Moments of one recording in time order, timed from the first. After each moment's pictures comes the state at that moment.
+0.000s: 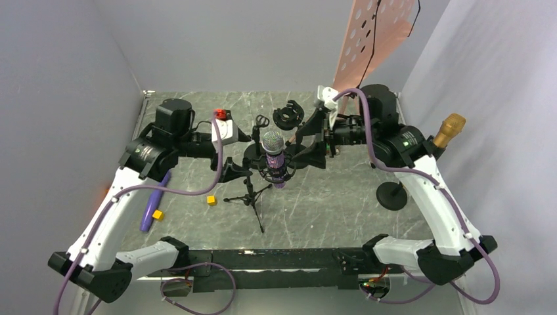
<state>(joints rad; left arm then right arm) -0.46 1.10 1.42 -0.79 0.92 0.55 0.49 1.19 1.56 -0.76 -0.88 -0.27</state>
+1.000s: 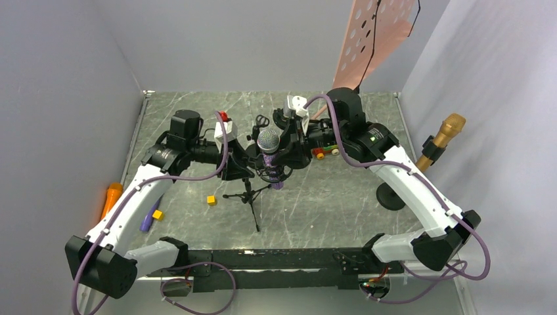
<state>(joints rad) -0.36 1.14 1.10 -0.52 1.16 0.33 0.65 1.31 1.49 -0.59 -0.93 -0.27</state>
